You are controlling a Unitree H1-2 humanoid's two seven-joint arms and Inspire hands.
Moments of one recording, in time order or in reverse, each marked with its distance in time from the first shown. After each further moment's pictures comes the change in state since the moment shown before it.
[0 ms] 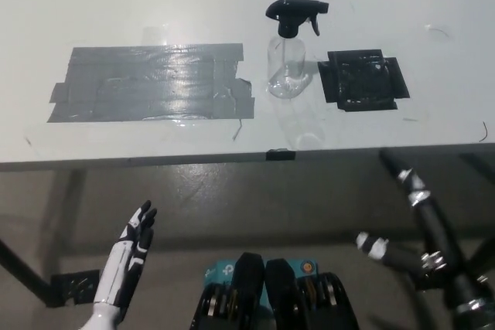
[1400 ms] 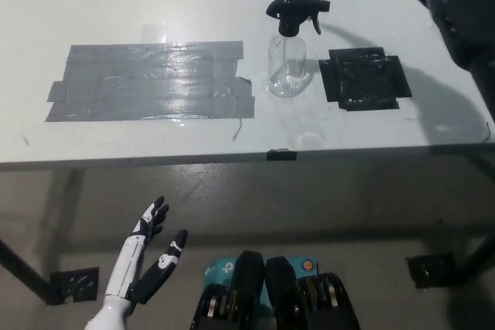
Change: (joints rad) left_arm -0.031 -0.001 -0.027 0.003 0.036 0.022 -0.002; right_arm -1.367 -0.042 0.234 1.420 0.078 0.359 0.451
